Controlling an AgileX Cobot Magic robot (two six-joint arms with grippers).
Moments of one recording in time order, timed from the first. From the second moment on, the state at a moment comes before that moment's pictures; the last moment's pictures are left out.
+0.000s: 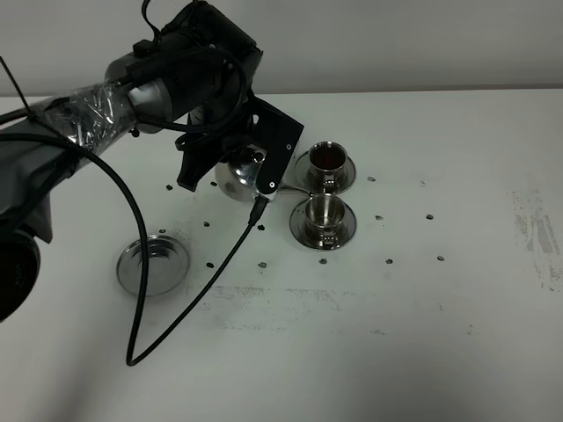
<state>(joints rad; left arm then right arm) -0.58 2.19 -1.90 0.42 1.00 1.26 -0.12 0.02 -0.52 0.02 1.12 0.06</state>
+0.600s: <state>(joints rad) -0.63 2.19 -1.90 0.58 0.99 1.22 -0.12 0.02 -0.52 0.02 1.12 0.06</state>
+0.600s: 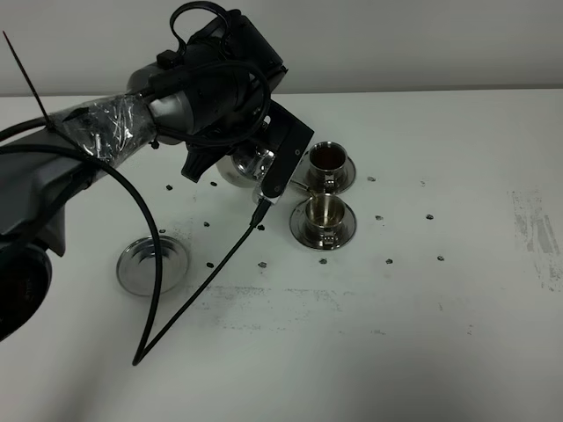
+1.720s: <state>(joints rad) -0.70 2.22 -1.90 0.73 0.96 1.19 -0.12 0.02 -0.52 0.02 1.12 0.06</state>
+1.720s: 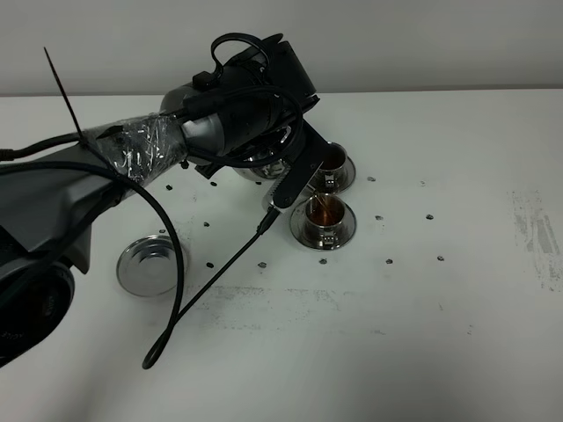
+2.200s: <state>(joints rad) -0.72 2.23 -1.90 0.78 0.96 1.19 -0.12 0.02 -0.52 0.02 1.12 0.06</state>
